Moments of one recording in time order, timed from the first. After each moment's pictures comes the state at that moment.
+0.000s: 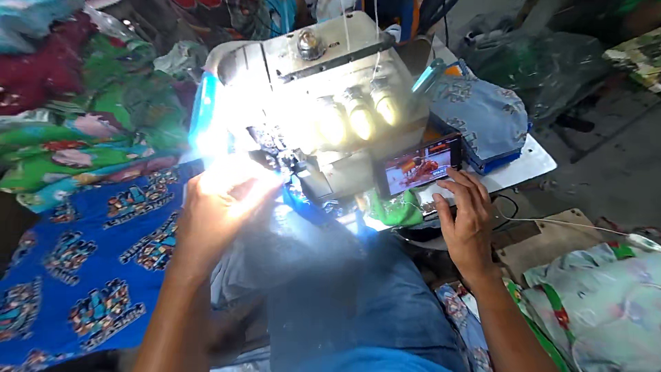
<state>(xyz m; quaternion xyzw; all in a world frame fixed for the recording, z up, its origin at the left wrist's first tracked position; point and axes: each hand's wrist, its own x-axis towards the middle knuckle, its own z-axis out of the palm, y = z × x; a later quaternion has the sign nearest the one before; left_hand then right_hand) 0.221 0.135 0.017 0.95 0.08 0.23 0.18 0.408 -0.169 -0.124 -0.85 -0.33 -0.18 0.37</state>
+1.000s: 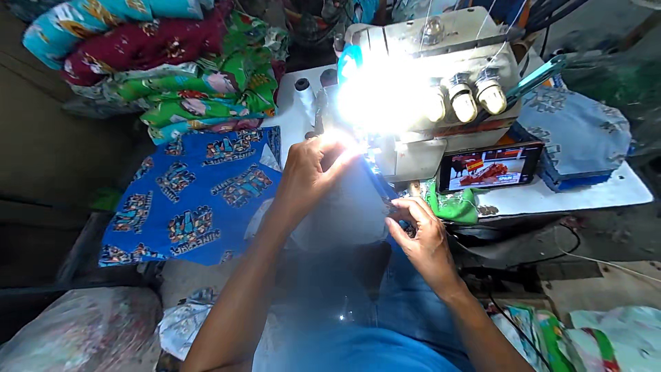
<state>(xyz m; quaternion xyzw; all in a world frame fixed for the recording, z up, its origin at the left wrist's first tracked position) 0.212 0.117 0.018 0.92 0.10 0.29 0.23 0.307 -0.081 -0.100 -0.70 -0.43 0.06 0.57</state>
